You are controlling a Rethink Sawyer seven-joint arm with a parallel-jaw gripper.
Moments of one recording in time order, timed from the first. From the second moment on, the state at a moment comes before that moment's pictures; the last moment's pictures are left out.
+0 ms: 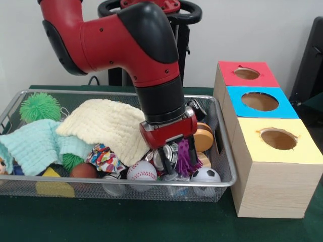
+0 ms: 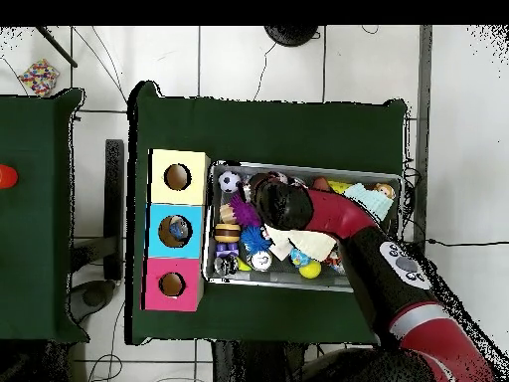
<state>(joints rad) -0.62 -0.42 0.47 1.61 -0.25 0.34 1.23</state>
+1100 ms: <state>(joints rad) -0.33 -0.48 0.19 1.60 -0.32 0.22 1.23</state>
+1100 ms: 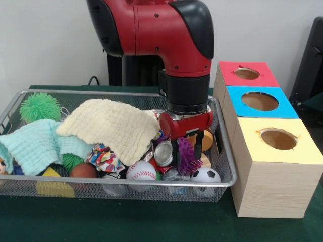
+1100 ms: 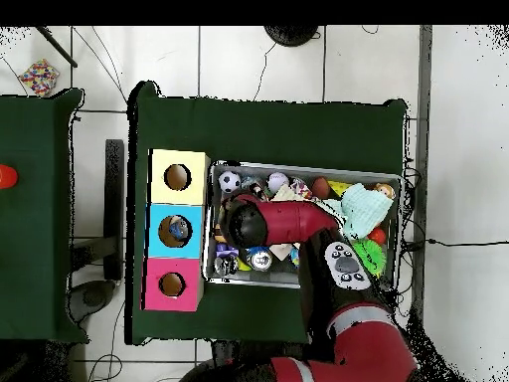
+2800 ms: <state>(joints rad) -0.66 -0.34 0.46 1.65 -0.33 0.14 1.23</state>
